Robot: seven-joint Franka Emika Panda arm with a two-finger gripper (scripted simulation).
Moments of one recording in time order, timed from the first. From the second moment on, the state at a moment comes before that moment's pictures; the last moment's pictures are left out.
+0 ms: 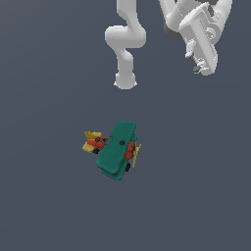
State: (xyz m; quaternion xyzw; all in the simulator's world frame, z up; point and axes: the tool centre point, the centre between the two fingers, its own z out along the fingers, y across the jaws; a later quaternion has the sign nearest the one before) arm -0.096 0.211 0.416 0.81 0.16 0.43 0.36
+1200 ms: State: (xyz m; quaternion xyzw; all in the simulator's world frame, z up) arm -0.074 0.150 0.260 0.75 0.23 0.38 0.48
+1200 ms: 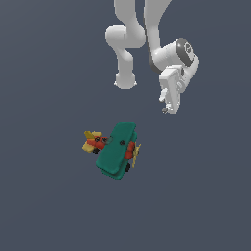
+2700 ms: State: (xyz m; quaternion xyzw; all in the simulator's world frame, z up) arm -0.084 0.049 0.155 0.73 0.27 0.31 0.55
